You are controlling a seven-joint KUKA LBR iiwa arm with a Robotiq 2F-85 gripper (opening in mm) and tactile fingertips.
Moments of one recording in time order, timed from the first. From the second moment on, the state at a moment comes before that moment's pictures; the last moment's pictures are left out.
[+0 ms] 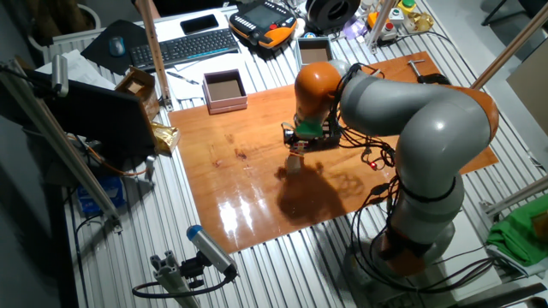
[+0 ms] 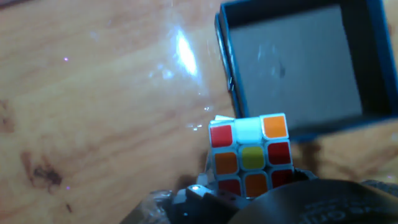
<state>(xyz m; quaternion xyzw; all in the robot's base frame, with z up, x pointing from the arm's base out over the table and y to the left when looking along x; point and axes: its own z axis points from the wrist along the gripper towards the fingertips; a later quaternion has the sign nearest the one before) 0.449 0.129 0.130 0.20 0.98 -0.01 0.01</state>
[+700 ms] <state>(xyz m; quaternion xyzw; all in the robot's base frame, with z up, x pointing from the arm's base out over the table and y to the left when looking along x) 0.429 0.145 0.106 0.21 0.98 -0.02 0.02</state>
